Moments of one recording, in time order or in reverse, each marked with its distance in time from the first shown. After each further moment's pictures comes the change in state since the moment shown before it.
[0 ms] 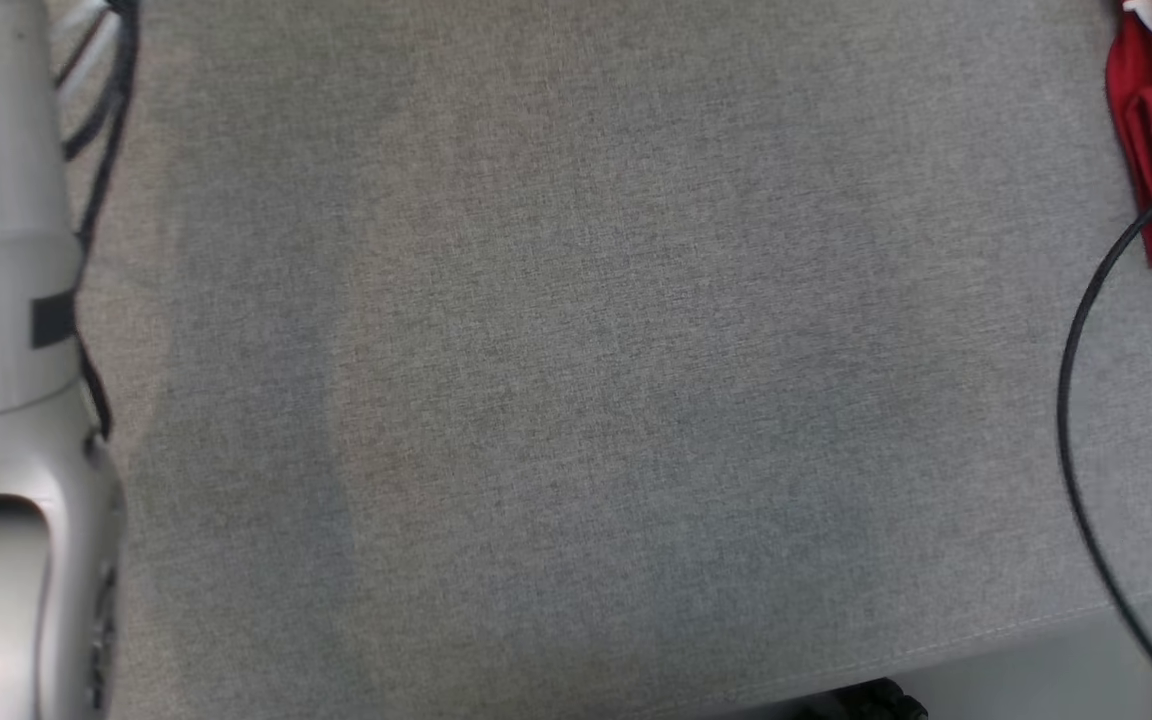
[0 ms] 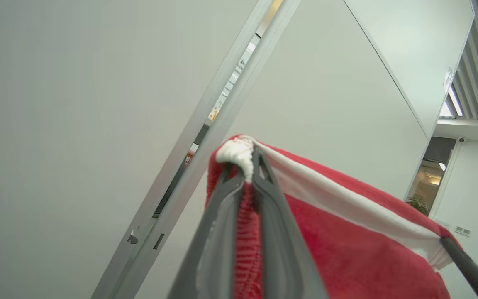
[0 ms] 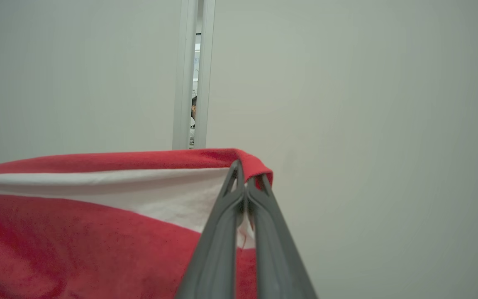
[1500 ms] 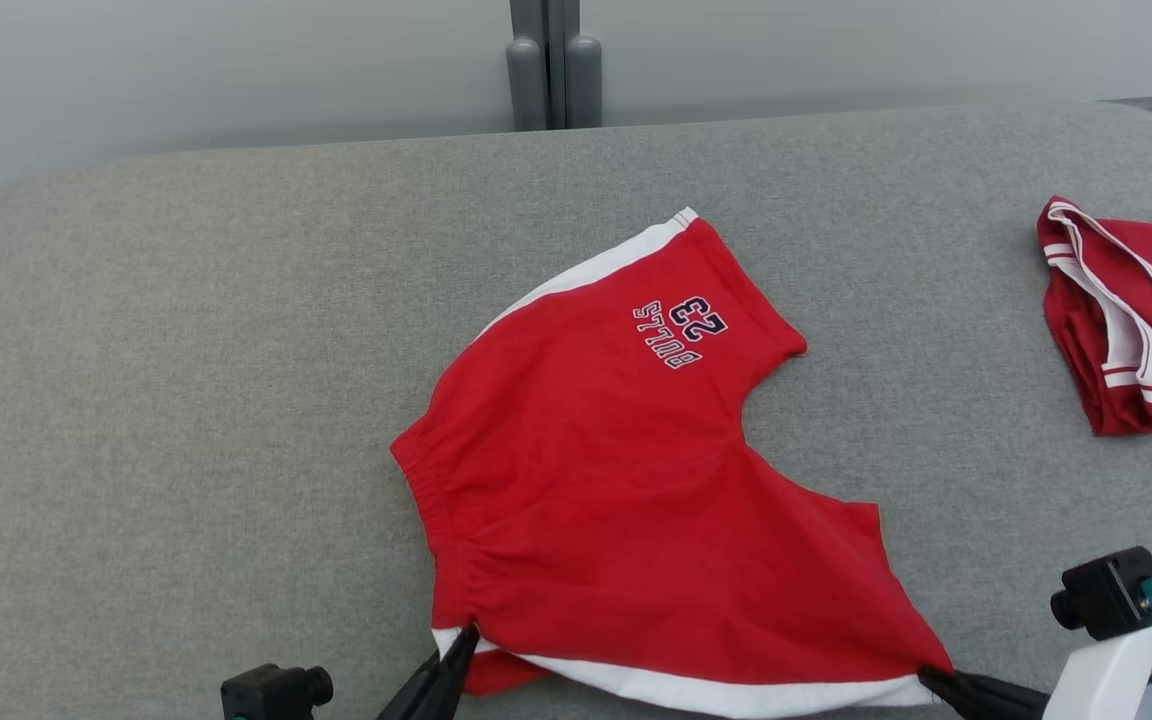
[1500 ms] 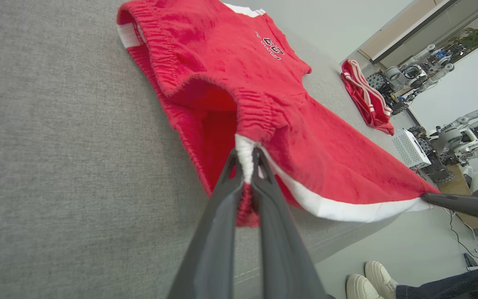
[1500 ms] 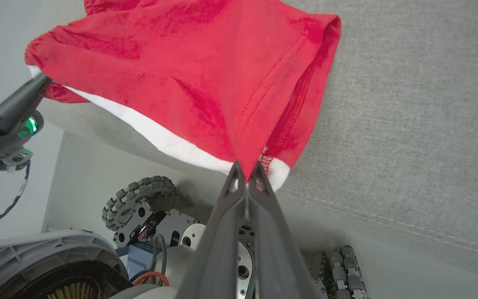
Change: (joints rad) left arm 1.424 0.241 -0.474 -0.374 -0.153 0.039 0.109; right arm 1.829 -0.245 -0.151 -0.914 0.418 -0.001 1.037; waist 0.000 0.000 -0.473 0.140
